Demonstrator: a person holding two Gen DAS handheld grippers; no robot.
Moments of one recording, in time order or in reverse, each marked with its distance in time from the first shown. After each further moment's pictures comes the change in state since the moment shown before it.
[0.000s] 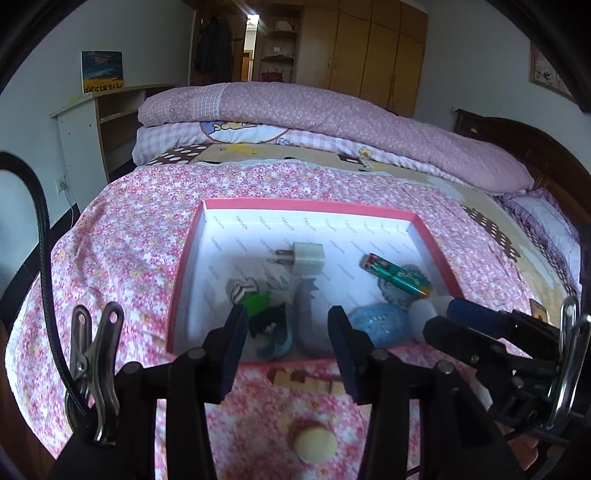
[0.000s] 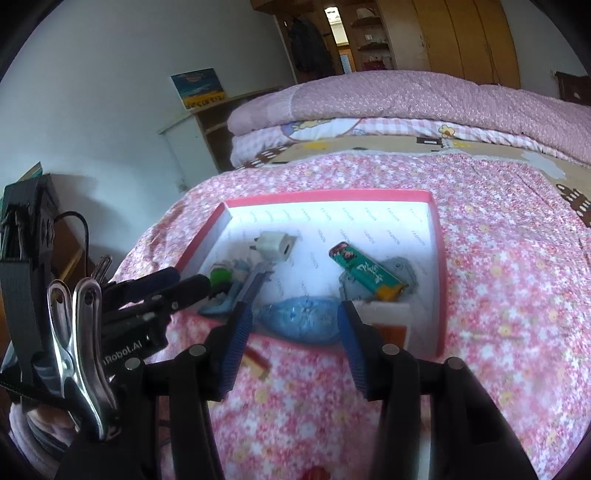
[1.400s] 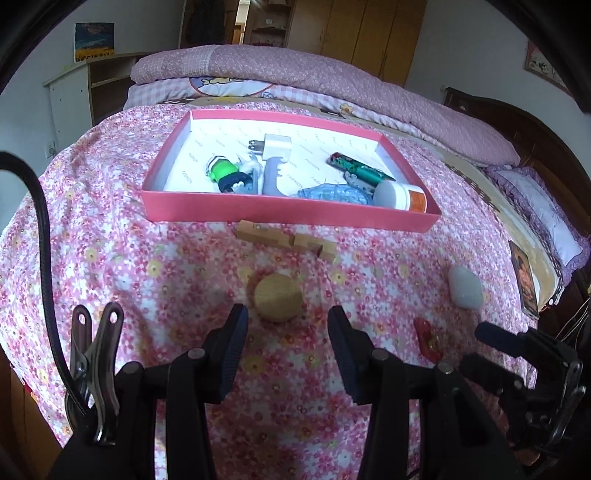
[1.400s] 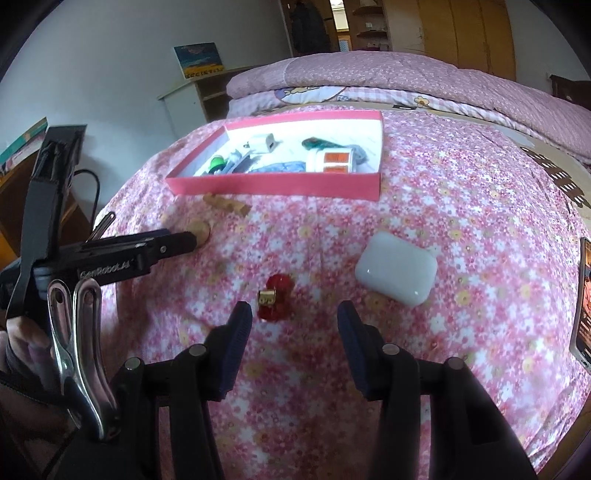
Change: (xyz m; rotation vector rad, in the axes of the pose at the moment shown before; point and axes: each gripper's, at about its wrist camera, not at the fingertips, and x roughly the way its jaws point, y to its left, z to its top) left arm -0.017 -0.019 -0.091 -0.016 0.120 -0.059; right arm -0.067 -0.013 -0.120 -0.049 0.088 -0.061
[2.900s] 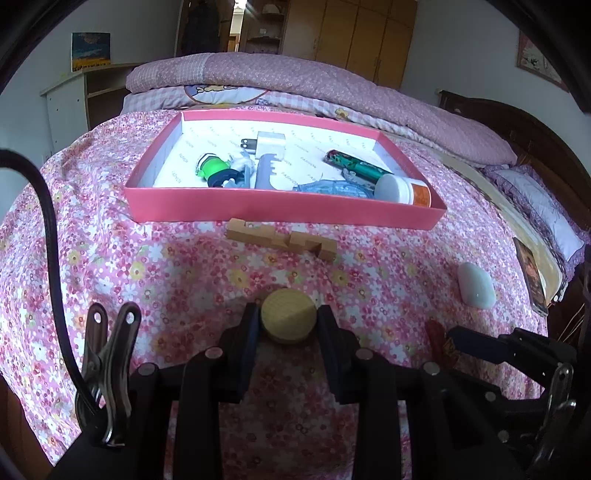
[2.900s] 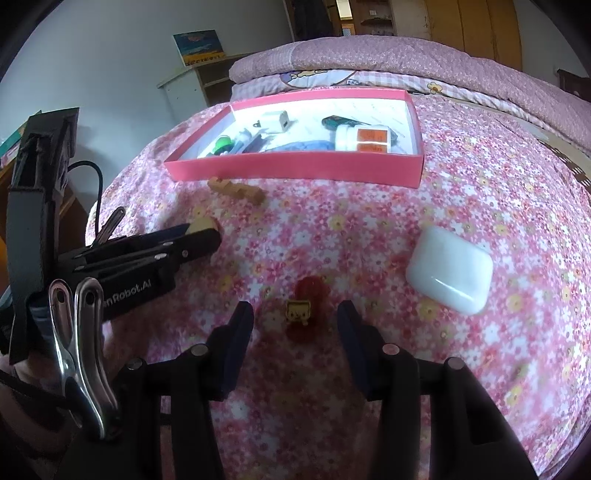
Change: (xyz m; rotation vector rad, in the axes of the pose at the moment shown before) left arm 0.016 -0.002 -0.008 0.026 -0.049 -0.001; right arm 0.038 0.020 0.006 0.007 0.044 0.007
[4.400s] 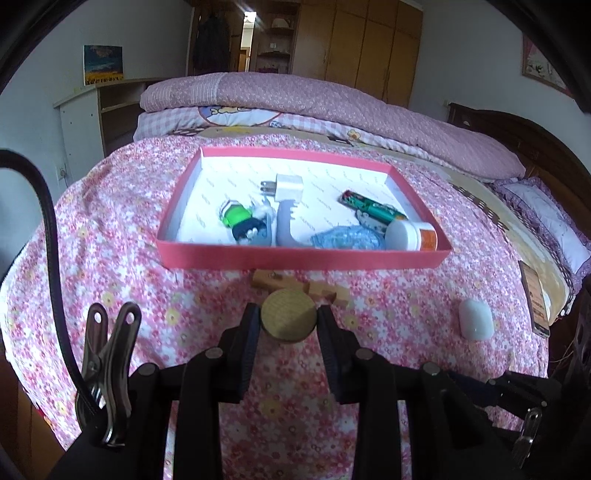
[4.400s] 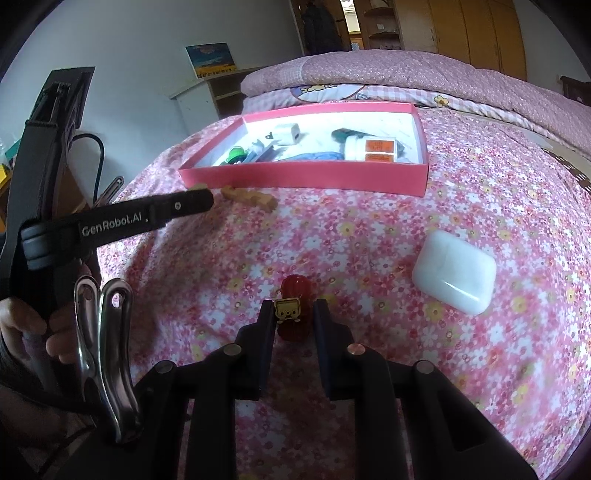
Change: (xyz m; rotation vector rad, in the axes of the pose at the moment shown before) left arm -0.023 0.007 0.031 -0.006 -0.060 0.053; right arm -0.006 0.002 -0.007 -0.018 -0.060 0.041
